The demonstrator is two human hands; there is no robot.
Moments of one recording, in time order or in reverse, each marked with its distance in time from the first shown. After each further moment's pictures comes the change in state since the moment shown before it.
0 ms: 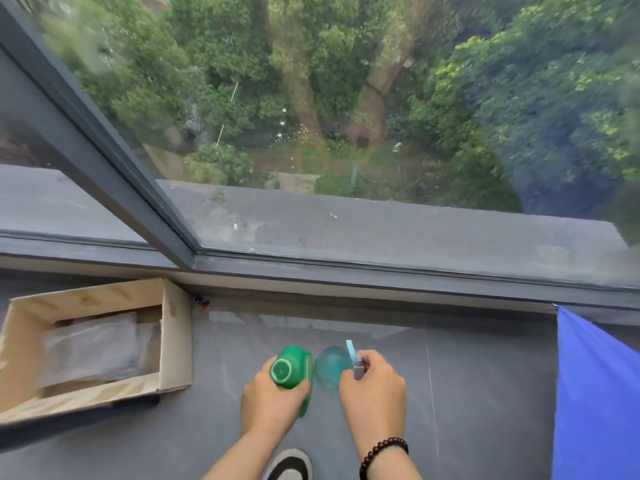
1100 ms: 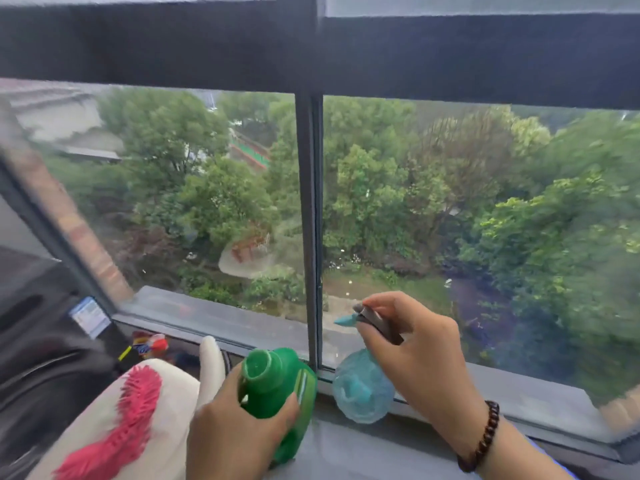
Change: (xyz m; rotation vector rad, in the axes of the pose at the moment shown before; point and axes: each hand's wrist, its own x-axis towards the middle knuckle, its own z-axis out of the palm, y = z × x) left_hand -0.475 0.154 -0.483 -0.243 0.511 0.379; right_hand -0.453 -0.264 -0.378 0.338 0.135 -1.220
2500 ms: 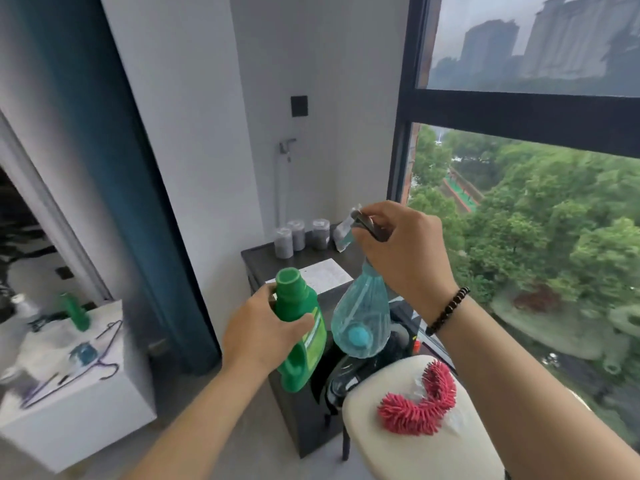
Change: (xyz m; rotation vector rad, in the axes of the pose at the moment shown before) left_hand -0.030 -0.257 -0.583 0.191 0.581 -0.214; right_hand -0.116 -0.544 0.385 0.253 -0.360 -0.492
